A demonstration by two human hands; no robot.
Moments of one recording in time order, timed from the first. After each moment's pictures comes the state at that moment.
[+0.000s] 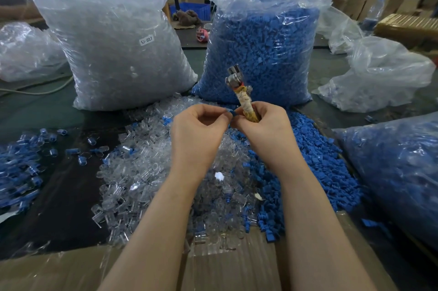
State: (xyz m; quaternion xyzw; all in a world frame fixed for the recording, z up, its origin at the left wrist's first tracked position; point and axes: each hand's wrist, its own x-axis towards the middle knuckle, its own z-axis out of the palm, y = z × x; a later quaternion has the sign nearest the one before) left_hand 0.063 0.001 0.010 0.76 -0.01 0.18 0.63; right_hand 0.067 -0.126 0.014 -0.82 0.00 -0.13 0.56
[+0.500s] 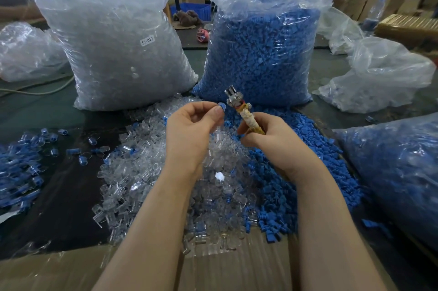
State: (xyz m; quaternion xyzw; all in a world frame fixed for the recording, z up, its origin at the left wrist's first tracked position) left_hand 0.065 0.008 0.012 0.64 0.00 0.12 0.76; right_hand 0.063 -0.151 0.007 -0.85 -0.06 0.01 0.52
